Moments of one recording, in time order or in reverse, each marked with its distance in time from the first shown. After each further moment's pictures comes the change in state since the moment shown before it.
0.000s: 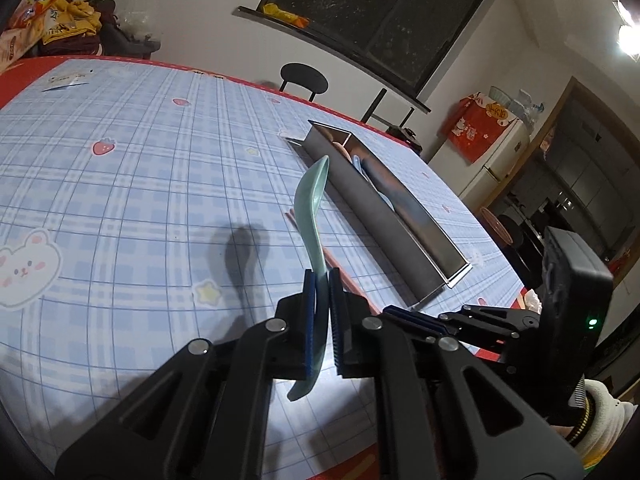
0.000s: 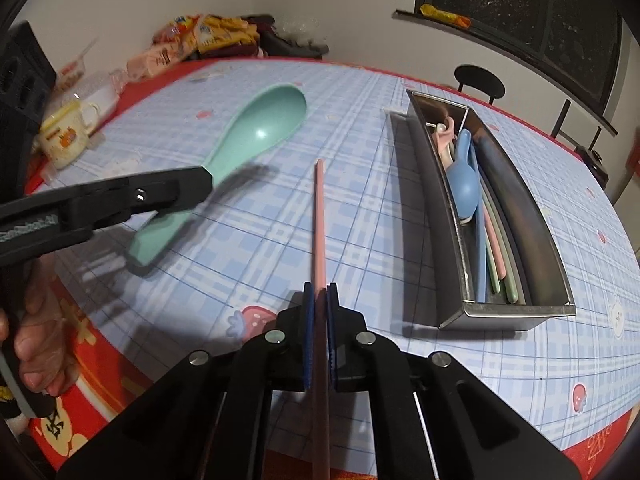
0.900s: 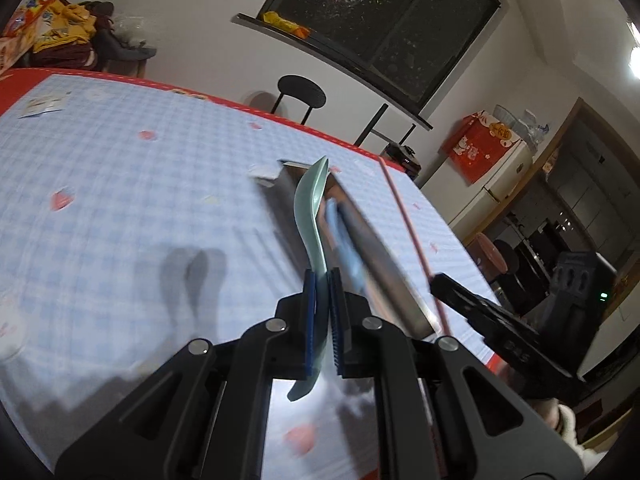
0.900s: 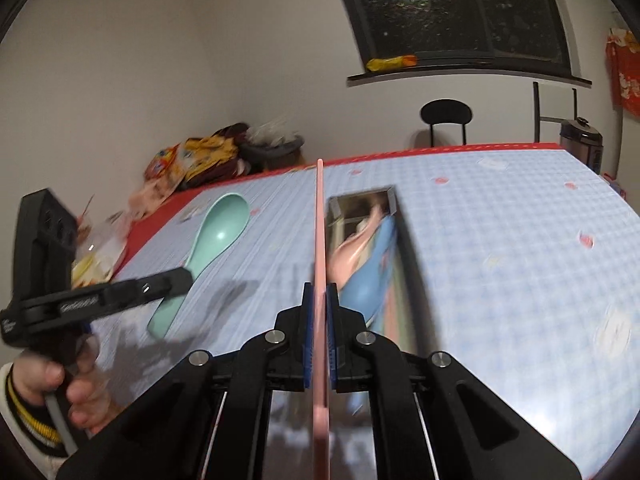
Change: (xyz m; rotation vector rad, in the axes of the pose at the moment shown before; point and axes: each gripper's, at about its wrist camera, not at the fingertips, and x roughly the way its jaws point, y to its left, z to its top) left arm 0.032 -0.048 0.071 -0.061 -0.024 -0.007; right arm -0.042 -0.135 0.041 0.283 -0.287 0.140
